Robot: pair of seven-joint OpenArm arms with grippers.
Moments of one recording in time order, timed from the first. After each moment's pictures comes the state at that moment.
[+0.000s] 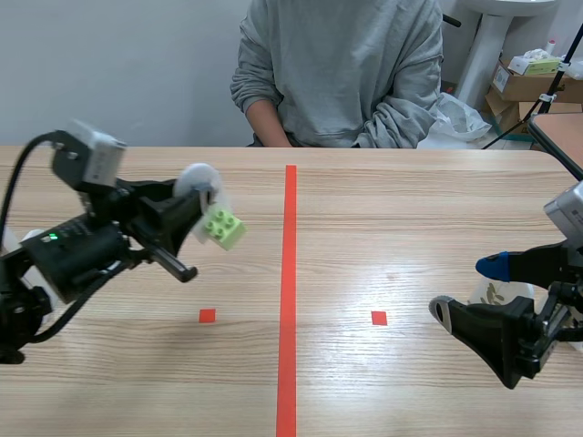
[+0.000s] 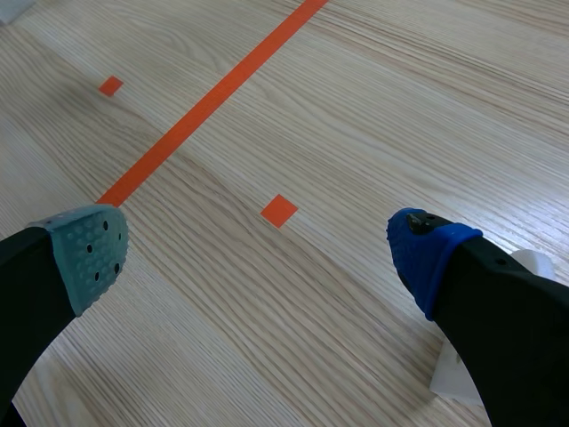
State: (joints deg) left arm 5.4 -21.1 9.4 80.5 -11.7 -31.2 -20.0; right arm -21.2 37.2 1.5 86.9 29.9 45.1 -1.4
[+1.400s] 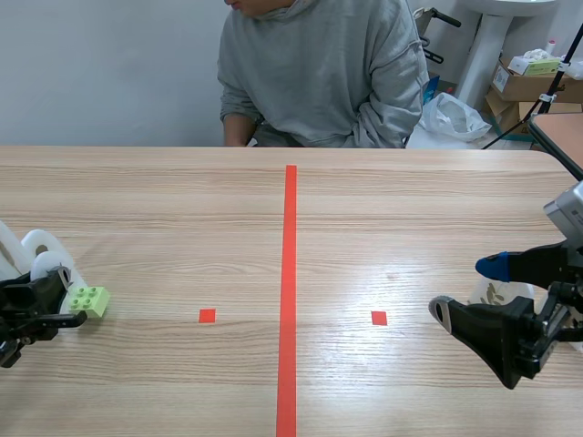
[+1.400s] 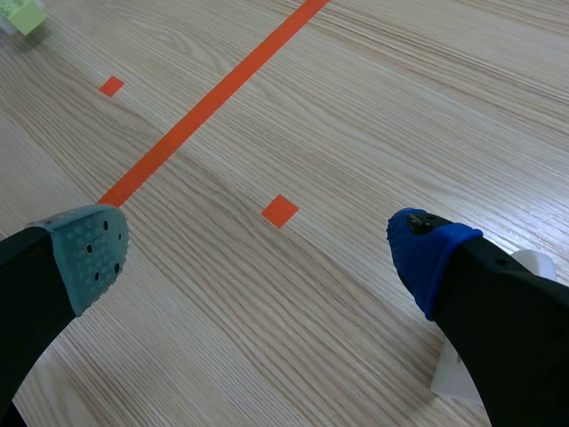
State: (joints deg) left arm 13.2 -15.9 -12.3 65.3 -15.4 -22.6 -18.7; right arm -21.2 37.1 1.5 86.9 29.9 45.1 -1.4
